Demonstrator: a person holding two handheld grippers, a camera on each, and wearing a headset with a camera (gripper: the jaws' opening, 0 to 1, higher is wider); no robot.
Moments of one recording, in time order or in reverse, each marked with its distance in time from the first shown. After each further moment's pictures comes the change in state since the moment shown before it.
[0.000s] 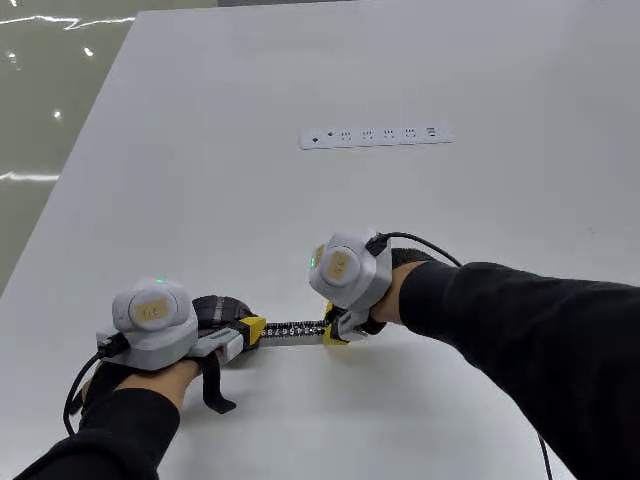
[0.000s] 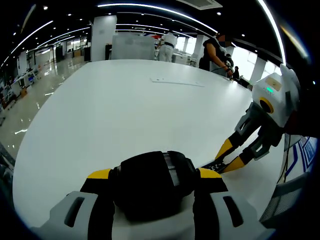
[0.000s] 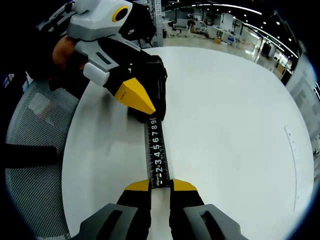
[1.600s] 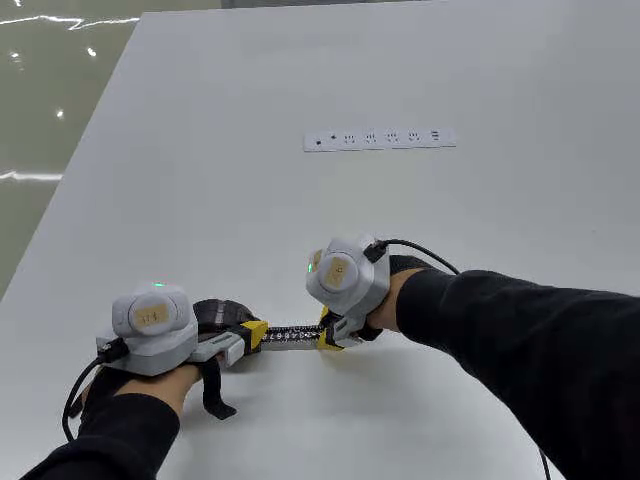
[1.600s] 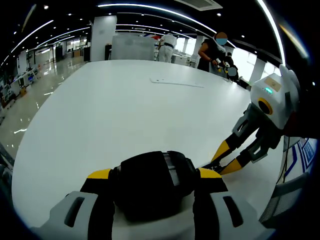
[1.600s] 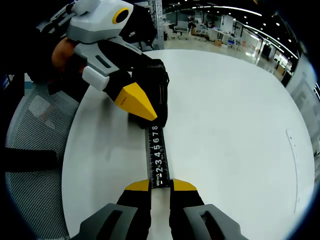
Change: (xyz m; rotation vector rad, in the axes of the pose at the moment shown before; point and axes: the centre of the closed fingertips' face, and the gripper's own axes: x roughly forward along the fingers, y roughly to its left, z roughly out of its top) left arm 0.000 0.000 0.000 -0.006 -0.005 -0.008; right arm 0.005 0.001 0.008 -0.004 -0.023 0.005
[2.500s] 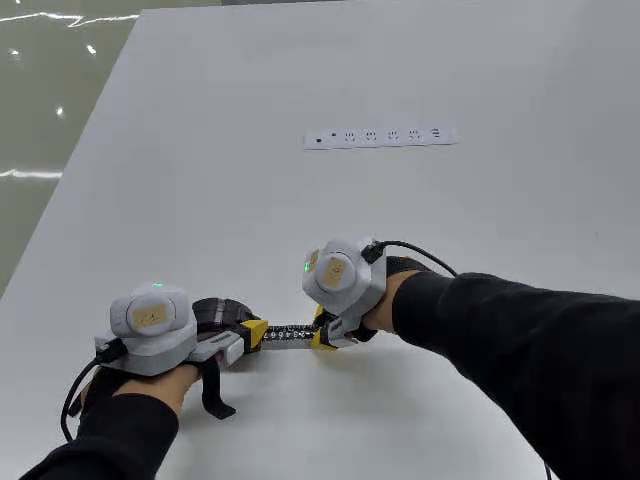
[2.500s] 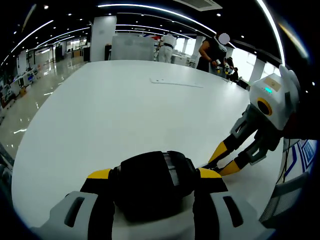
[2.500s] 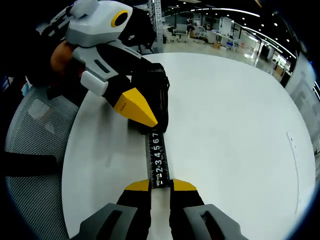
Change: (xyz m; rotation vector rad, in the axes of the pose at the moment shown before) left arm 0.000 0.000 0.000 0.001 -0.003 -0.002; right arm 0.004 0.001 0.008 0.007 -0.031 -0.002
